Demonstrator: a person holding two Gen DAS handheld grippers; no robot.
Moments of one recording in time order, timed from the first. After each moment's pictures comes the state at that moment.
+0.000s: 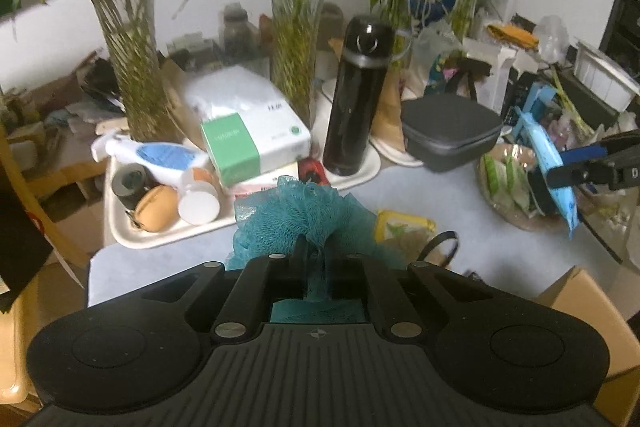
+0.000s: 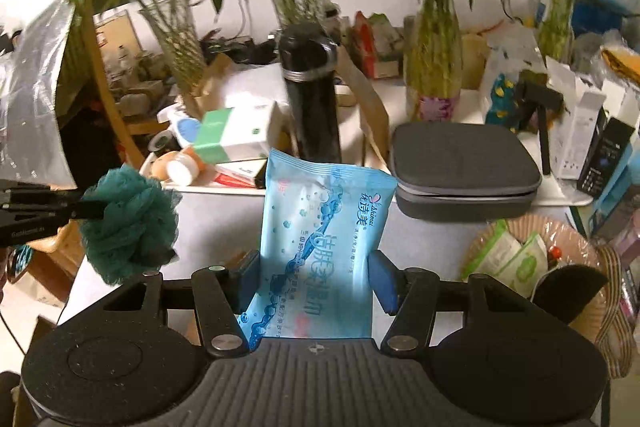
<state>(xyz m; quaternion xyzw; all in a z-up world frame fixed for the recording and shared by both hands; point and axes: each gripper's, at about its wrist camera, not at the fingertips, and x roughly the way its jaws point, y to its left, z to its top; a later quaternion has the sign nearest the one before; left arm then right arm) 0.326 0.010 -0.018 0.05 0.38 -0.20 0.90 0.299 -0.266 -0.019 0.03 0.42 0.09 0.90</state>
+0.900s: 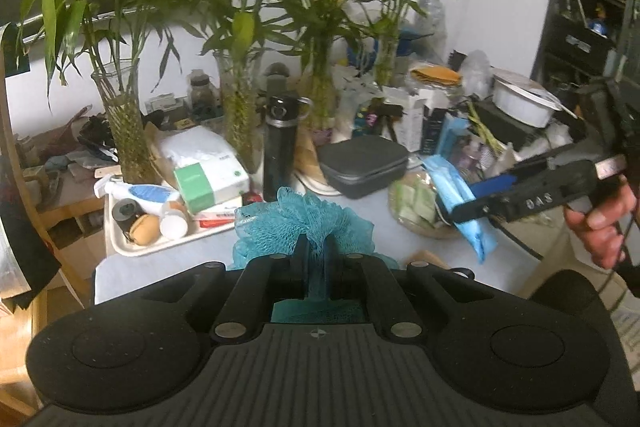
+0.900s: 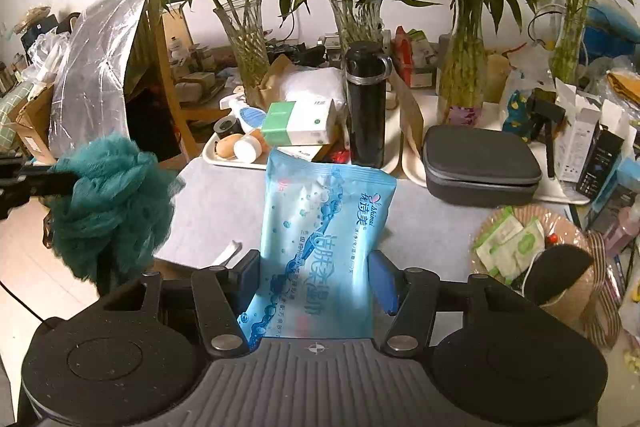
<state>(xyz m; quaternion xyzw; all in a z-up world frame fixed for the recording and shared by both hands) 0.179 -0.001 0.069 0.05 0.31 -0.25 0.91 0.197 -0.247 0.031 0.02 0.41 0.13 0.90</state>
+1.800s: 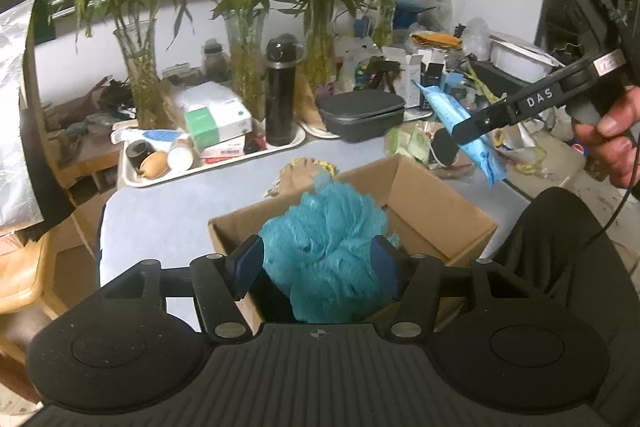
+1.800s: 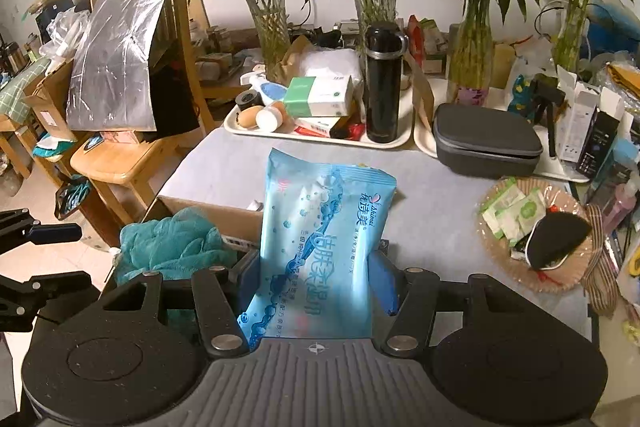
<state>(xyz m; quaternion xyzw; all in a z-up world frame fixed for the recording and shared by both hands) 0.082 -0.002 0.017 0.06 0.33 -0.21 0.92 0.139 -0.232 0.030 0.01 0.42 0.15 0.90</state>
